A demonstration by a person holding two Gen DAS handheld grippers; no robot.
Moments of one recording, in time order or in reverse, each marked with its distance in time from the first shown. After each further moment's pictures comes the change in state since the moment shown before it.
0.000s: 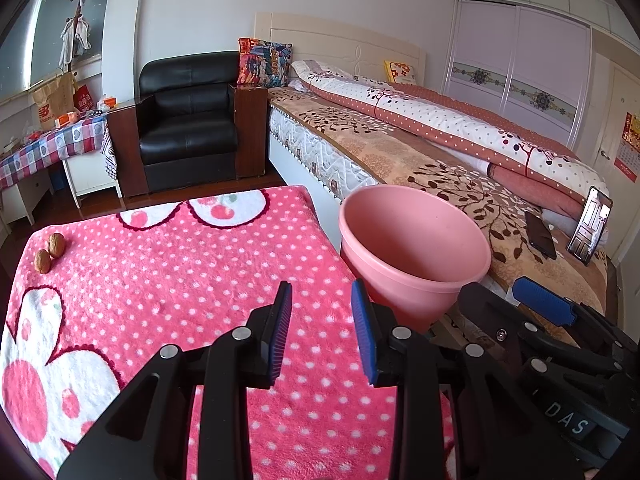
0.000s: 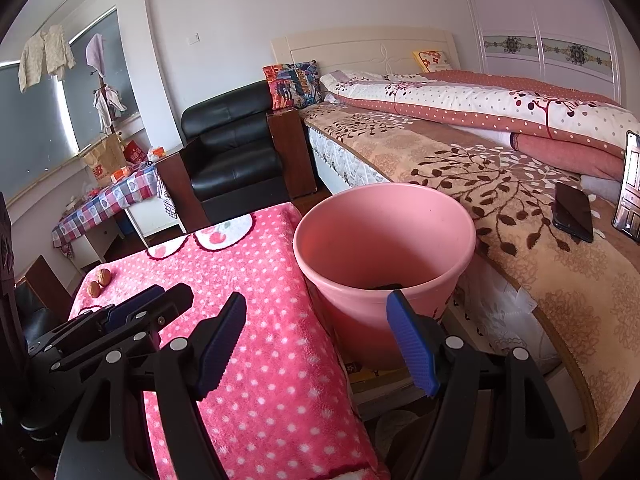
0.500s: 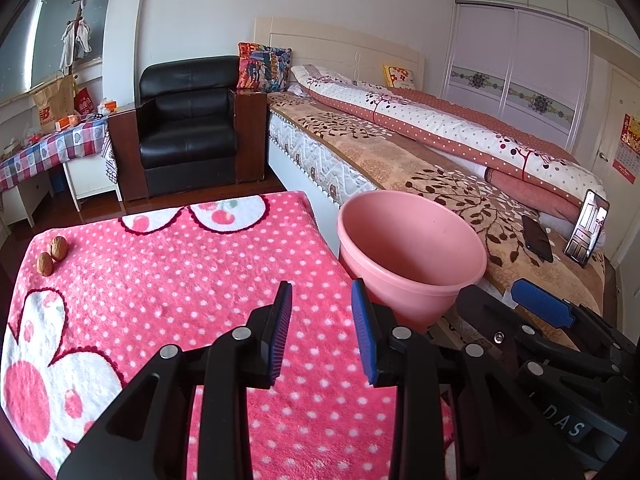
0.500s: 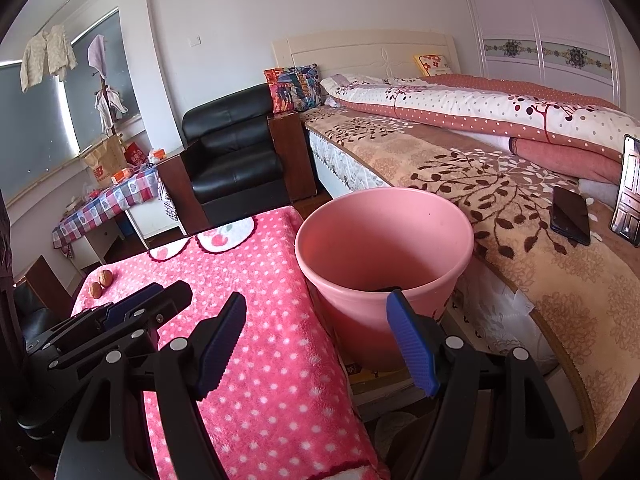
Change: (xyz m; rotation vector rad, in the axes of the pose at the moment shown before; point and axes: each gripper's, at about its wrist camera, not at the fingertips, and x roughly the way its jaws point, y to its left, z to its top) left arm -0.006 -0.001 0.002 0.000 -0.012 -0.003; right arm -0.006 0.002 0.004 -0.002 -0.009 0.000
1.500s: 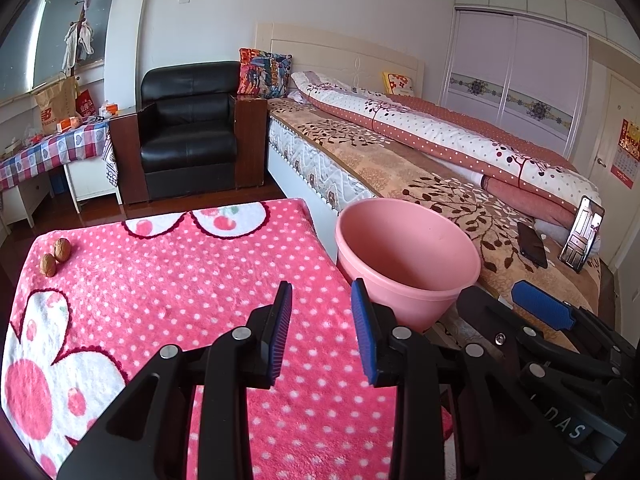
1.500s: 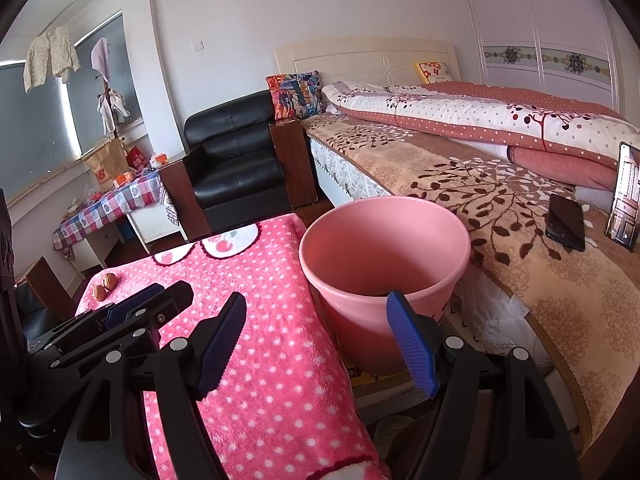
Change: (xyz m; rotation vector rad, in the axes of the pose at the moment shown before) left arm -0.010 -0.002 0.004 -0.005 -0.018 -0.005; right arm -0.011 0.003 0.001 -0.006 -0.019 -0.003
